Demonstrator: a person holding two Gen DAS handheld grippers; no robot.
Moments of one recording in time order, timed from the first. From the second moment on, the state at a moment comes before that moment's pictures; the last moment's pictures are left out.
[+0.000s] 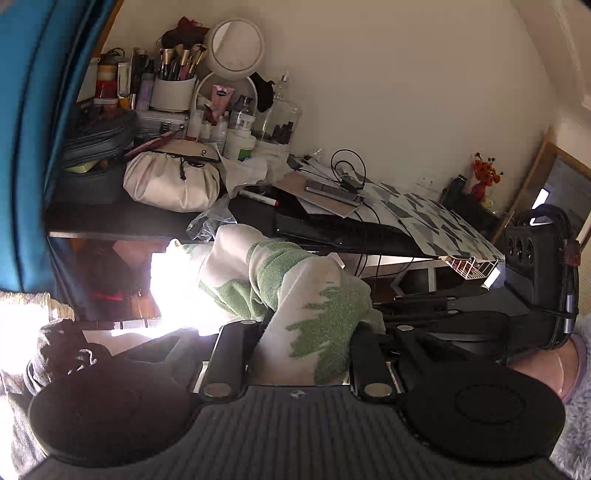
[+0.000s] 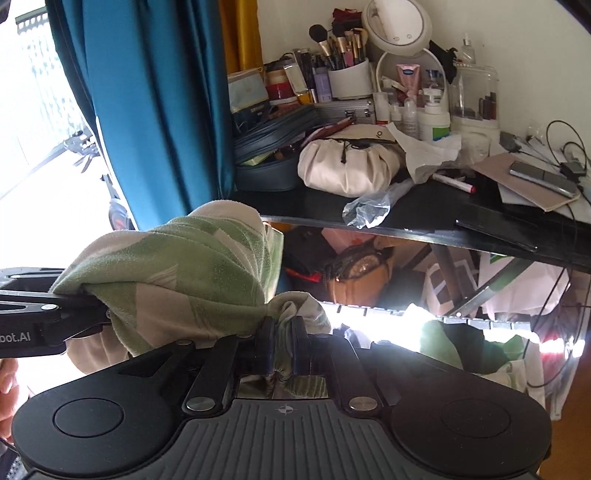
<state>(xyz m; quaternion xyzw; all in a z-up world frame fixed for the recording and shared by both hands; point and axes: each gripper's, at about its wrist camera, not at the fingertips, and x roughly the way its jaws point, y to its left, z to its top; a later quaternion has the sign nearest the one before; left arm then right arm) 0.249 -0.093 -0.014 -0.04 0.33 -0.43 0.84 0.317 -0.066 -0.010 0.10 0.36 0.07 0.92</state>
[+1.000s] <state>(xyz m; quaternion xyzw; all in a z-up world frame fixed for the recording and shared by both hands) 0.154 -0.288 0.047 0.01 0.26 -0.54 0.80 0.156 -0.203 0.046 0.15 0.25 -0.03 0.96</state>
